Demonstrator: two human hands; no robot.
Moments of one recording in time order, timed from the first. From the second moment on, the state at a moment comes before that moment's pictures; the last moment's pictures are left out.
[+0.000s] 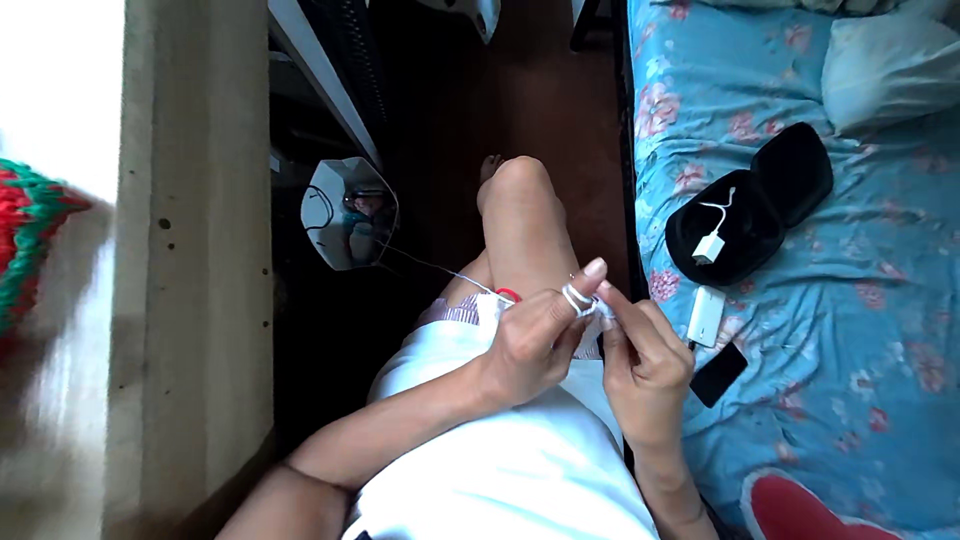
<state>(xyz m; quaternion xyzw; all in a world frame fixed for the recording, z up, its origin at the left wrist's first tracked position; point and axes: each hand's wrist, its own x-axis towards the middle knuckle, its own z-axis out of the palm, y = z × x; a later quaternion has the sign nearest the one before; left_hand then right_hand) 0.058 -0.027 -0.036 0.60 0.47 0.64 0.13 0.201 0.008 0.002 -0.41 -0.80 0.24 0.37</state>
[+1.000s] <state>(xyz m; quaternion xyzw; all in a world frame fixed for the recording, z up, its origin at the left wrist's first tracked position) 0.040 -0.025 -0.010 0.44 0.41 0.62 0.50 0.220 0.030 -0.011 -0.27 -0.70 0.53 0.39</state>
